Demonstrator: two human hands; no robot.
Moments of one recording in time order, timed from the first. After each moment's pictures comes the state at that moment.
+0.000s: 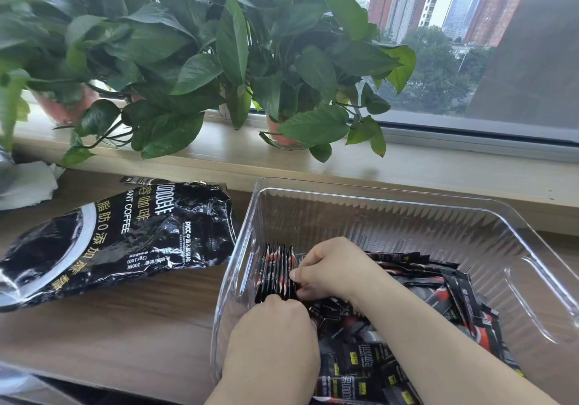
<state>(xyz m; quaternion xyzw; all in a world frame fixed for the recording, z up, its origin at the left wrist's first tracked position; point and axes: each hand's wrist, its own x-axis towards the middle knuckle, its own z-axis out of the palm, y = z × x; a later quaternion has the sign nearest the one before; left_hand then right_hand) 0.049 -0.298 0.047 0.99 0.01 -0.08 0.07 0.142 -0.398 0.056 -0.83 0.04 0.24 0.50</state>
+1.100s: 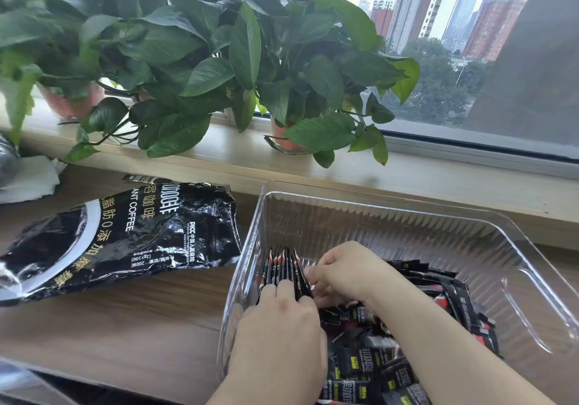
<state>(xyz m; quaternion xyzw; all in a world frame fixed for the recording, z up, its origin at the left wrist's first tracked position) 0.041 -0.299 0.063 1.00 -0.04 -0.04 0.06 0.137 -0.408 0.073 -0.86 0.04 0.25 0.44</state>
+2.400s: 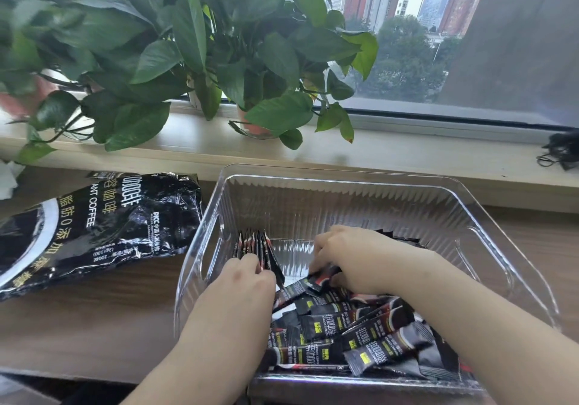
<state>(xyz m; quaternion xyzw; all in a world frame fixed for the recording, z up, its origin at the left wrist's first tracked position) 0.042 -0.286 0.057 0.99 -0.09 0.01 0.05 0.145 -0.474 0.068 -0.92 -0.35 0.15 -0.08</state>
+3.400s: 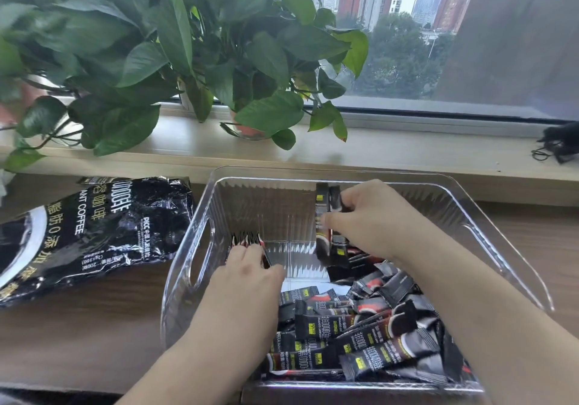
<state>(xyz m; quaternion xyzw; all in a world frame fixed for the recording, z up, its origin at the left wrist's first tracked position) 0.065 -0.293 0.040 0.99 -0.12 0.05 0.03 0.131 -0.478 0.117 -0.94 -0.05 0.04 0.33</state>
